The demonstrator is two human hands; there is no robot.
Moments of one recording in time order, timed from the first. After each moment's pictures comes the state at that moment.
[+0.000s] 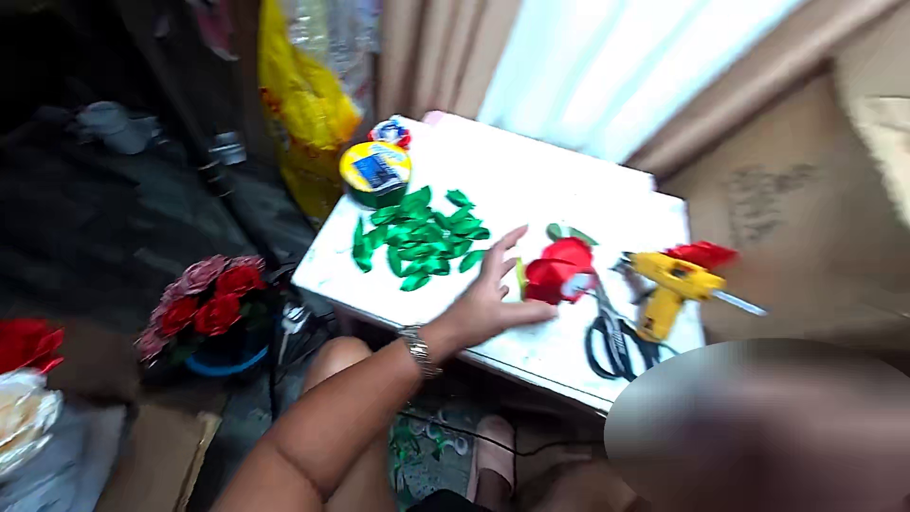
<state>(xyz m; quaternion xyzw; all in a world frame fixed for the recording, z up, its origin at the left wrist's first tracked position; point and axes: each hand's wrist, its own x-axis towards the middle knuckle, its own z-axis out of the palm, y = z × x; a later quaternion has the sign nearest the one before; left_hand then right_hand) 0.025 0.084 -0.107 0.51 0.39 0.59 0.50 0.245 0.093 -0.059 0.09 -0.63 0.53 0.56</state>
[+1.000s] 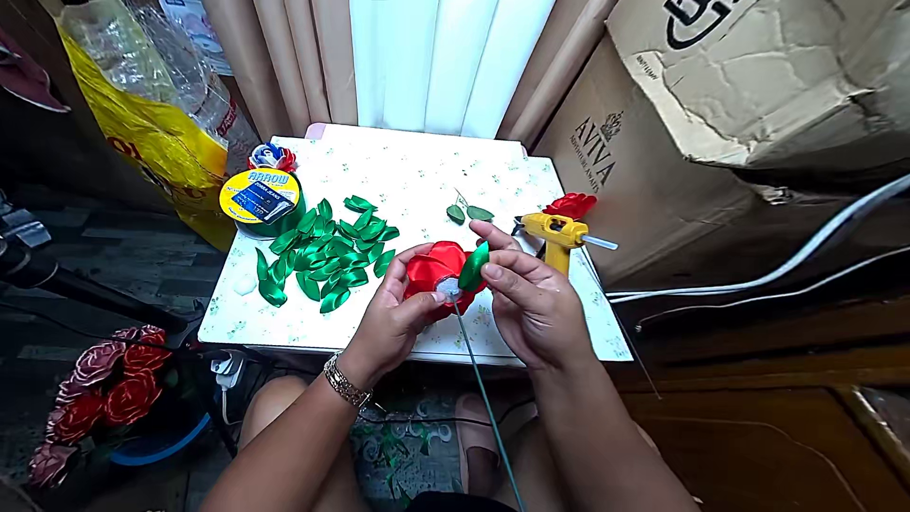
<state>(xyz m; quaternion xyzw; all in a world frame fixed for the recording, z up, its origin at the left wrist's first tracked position) 0.034 0.085 -0.114 0.35 0.26 0.62 0.65 0.198 0.125 -0.075 -0.30 -0.57 0.58 0.51</state>
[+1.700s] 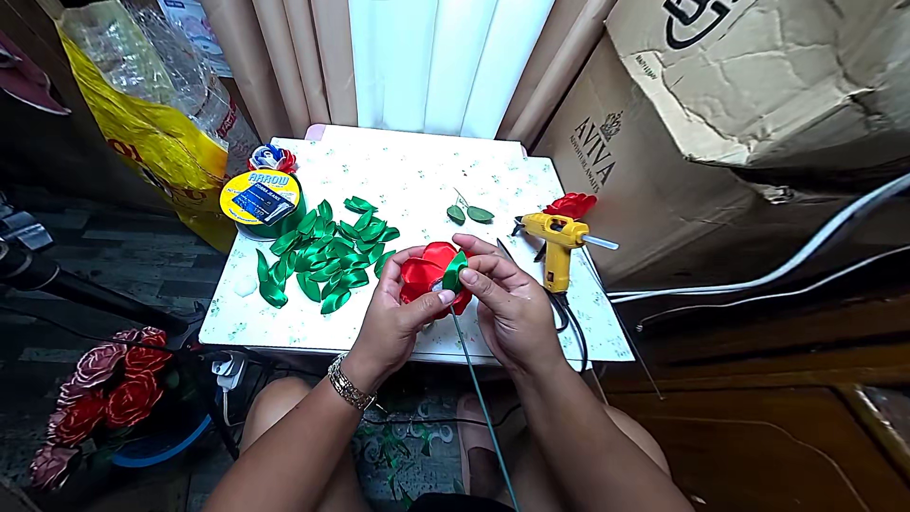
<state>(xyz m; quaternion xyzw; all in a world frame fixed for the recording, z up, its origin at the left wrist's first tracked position) 0.038 0.085 -0.115 0.34 0.29 0.65 0.62 0.185 0.123 -0.092 -0.32 -0.58 0.55 0.51</state>
